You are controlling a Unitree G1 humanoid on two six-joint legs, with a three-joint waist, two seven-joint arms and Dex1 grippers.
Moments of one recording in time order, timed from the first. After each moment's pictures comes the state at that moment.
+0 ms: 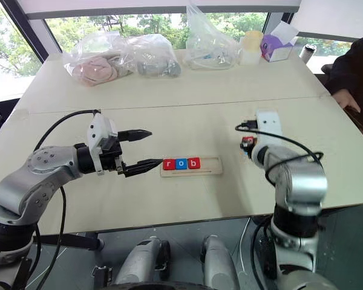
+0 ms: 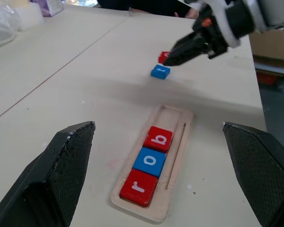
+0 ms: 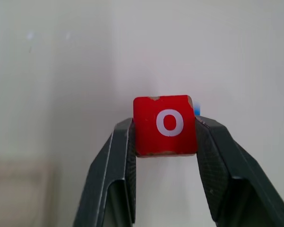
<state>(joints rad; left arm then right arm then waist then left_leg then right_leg) -0.35 0.68 -0.02 -0.47 -0.61 0.64 -0.82 -0.39 -0.25 -0.27 -0.66 0.12 1.60 0.16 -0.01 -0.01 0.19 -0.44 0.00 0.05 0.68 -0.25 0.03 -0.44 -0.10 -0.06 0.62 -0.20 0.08</state>
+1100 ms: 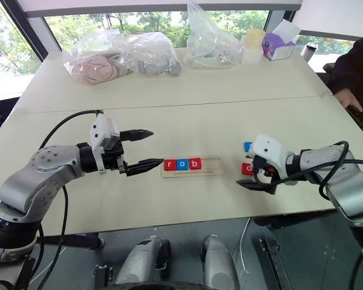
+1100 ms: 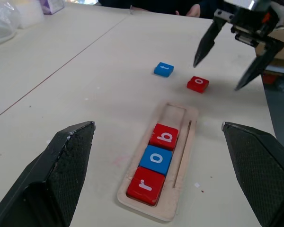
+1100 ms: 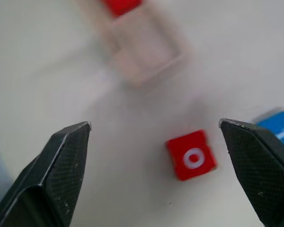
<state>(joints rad) -0.36 0.67 -0.02 -0.44 -0.58 0.63 -0.82 -0.27 -1.10 0.07 -0.23 0.26 0.54 1.13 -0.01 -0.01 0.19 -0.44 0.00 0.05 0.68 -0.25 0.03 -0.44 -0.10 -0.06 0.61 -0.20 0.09</state>
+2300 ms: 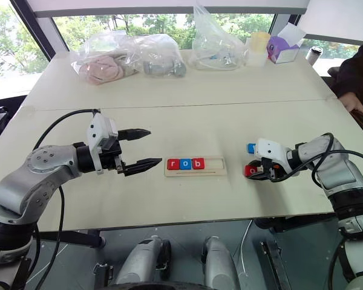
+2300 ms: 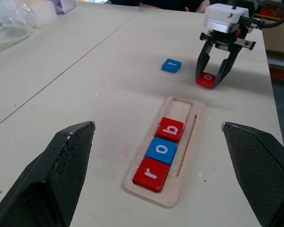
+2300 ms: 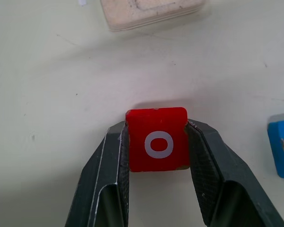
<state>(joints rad) -0.35 0.69 -0.01 -0.47 -0.58 0.64 -0.80 -0.51 -0.95 0.19 0.27 0.07 0.18 1.35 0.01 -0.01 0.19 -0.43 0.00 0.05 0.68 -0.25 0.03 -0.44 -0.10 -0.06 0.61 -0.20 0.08</state>
